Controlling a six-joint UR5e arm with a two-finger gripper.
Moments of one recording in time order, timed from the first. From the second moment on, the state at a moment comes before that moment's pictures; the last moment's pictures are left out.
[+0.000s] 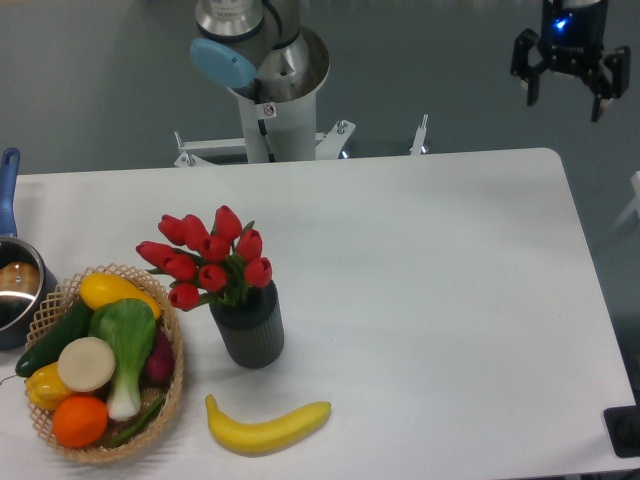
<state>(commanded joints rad) 3.11 -1.59 -1.73 -1.09 1.39 1.79</state>
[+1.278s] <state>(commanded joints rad) 3.12 -1.57 -1.97 -1.04 0.96 1.67</state>
